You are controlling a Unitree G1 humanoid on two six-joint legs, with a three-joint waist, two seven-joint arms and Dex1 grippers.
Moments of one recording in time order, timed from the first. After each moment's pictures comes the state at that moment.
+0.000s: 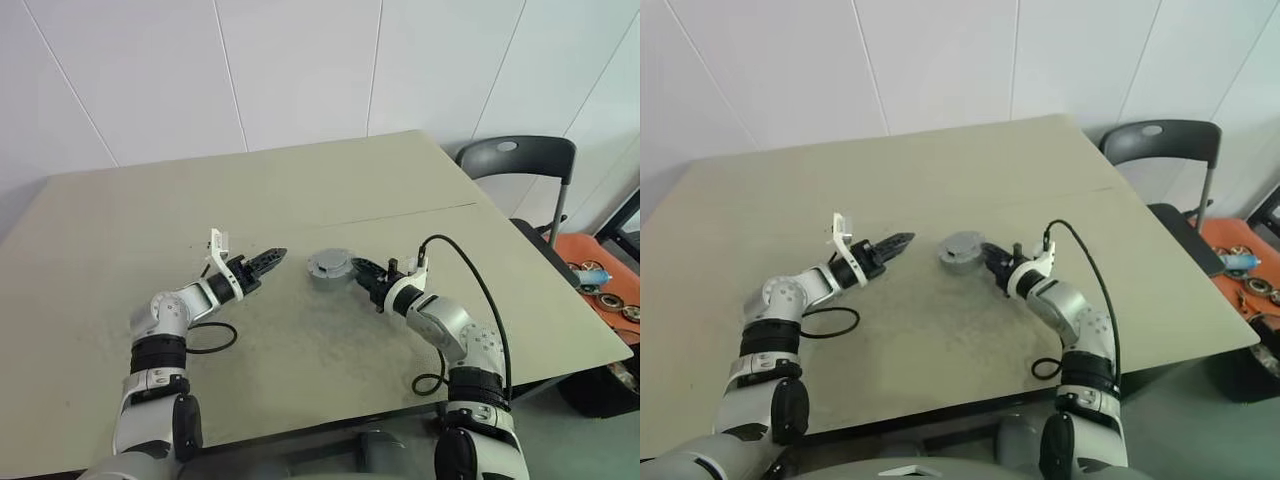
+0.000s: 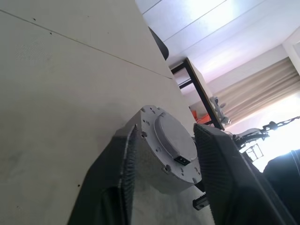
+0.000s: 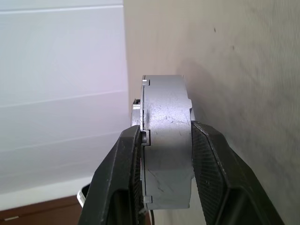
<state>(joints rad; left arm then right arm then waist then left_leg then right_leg) -0.55 0.22 0.38 0.46 -0.70 0.93 -0.70 -0.42 0.01 -0.44 0.33 1.48 0.91 -0.27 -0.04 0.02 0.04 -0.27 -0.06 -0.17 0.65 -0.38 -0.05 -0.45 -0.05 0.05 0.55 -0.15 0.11</state>
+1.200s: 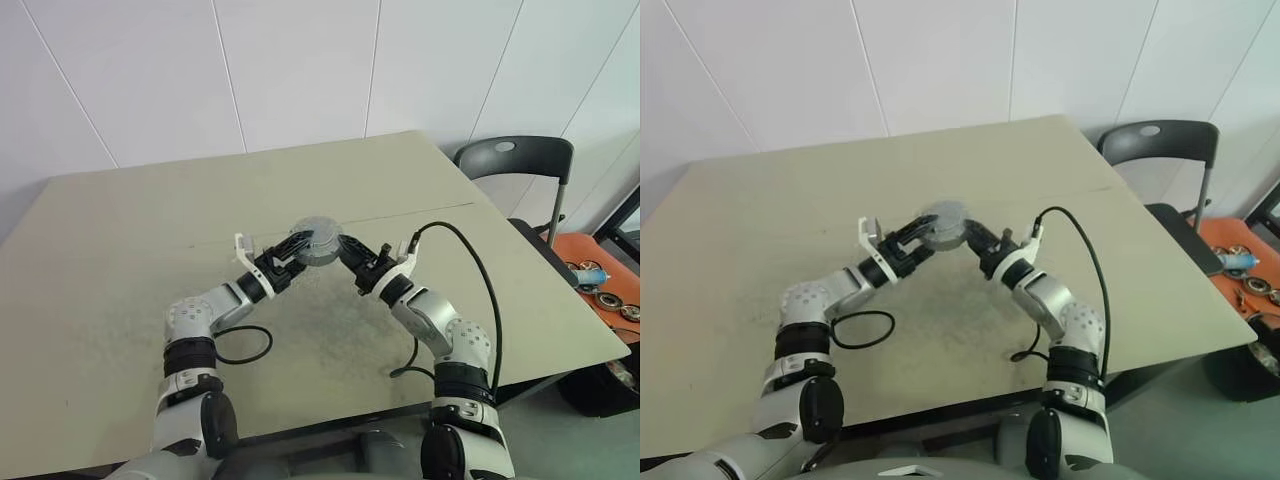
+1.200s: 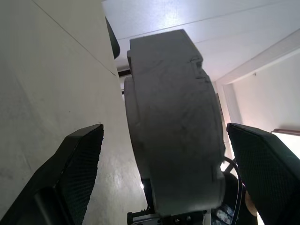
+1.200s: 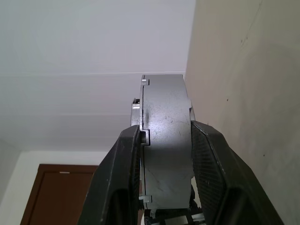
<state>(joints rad) -0.60 0.03 0.49 0.51 -0.98 1.10 -0.48 -0.44 0.07 -0.40 0.27 1.48 0.96 -0.08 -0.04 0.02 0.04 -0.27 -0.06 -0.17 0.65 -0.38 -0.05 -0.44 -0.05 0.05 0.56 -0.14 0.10</state>
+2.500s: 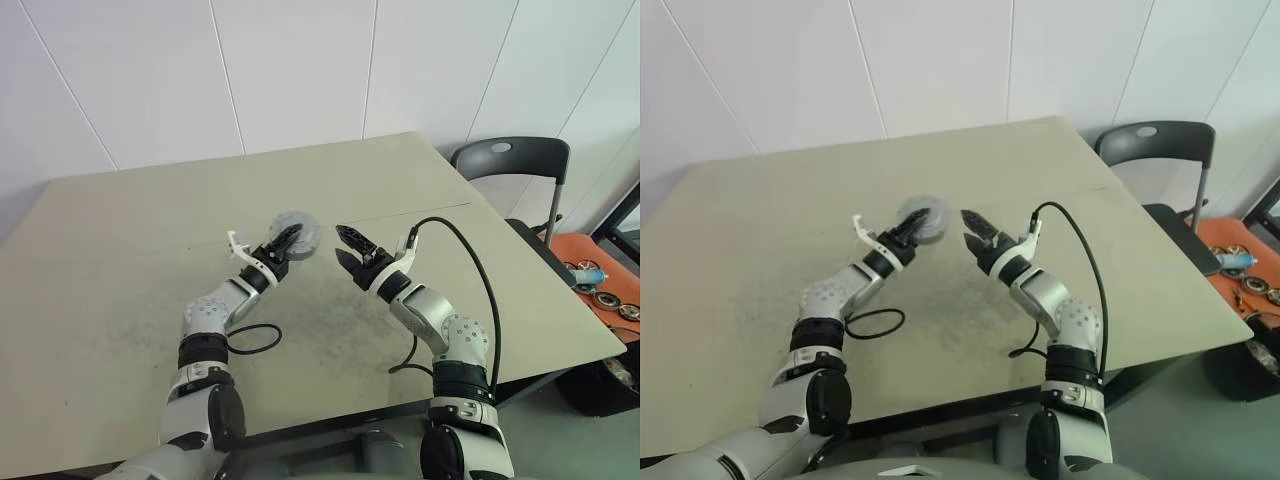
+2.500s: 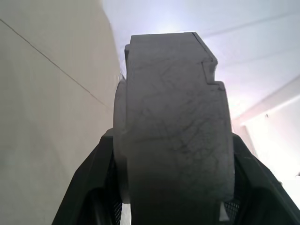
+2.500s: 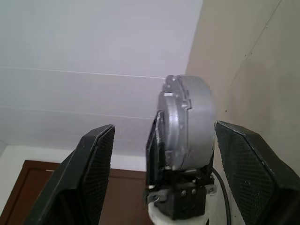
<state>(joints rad) -0.63 0.00 0.55 0.66 -0.90 0.65 -0.44 -0.44 0.07 -0.37 0.23 1.41 0.90 -0.04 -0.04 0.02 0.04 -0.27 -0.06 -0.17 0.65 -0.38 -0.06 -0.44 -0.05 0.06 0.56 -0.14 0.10</state>
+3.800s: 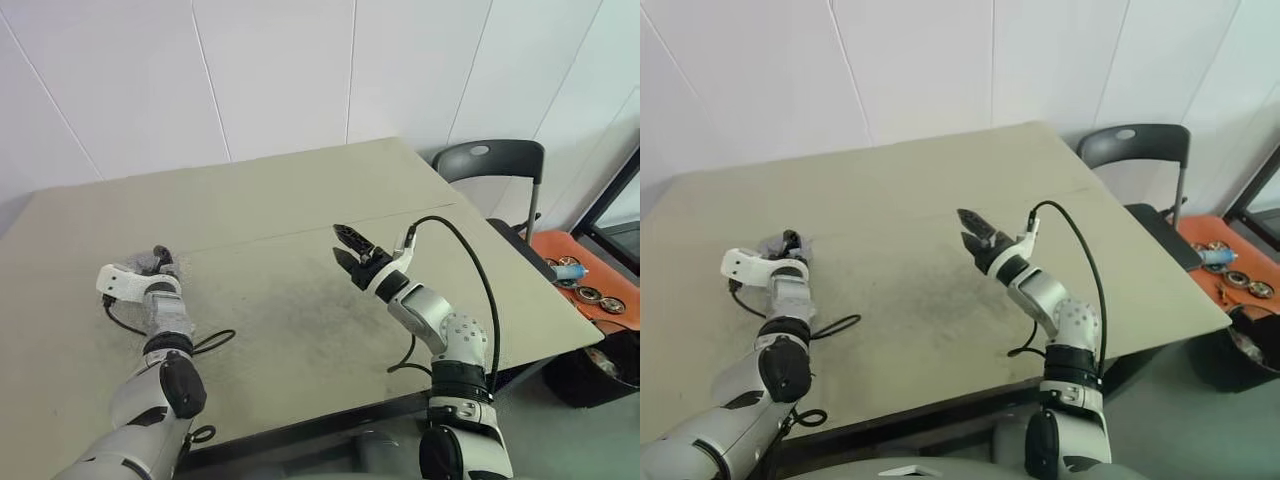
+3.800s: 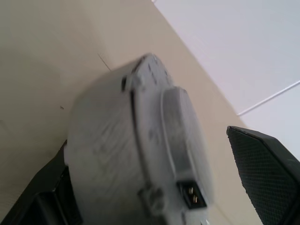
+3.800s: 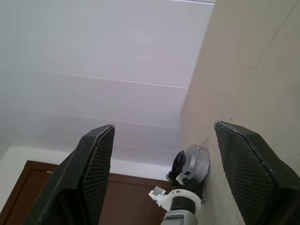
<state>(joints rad) -0.69 0.27 0.68 1.17 -0.57 -0.34 0.06 -0.44 0.08 -0.36 0.22 1.39 0.91 -0.03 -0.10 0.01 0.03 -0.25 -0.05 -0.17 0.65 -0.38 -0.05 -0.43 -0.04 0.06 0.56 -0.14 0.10</state>
